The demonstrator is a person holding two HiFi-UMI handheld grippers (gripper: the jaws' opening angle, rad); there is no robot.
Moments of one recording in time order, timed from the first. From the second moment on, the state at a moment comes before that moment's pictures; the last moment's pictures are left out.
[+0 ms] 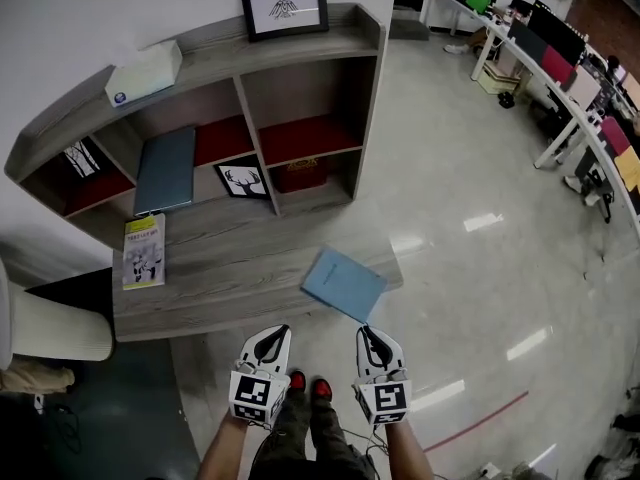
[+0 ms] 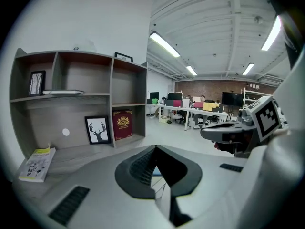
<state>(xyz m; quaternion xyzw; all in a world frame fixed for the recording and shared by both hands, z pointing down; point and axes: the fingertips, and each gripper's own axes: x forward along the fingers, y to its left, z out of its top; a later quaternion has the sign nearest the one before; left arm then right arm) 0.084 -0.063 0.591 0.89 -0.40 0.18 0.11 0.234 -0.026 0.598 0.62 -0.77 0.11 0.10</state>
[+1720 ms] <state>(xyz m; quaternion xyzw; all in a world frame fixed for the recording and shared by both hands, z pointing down) 0.080 -0.047 0.776 0.88 -0.36 0.26 0.19 0.261 -0.066 0.831 0.55 -0.71 -0.07 0.44</state>
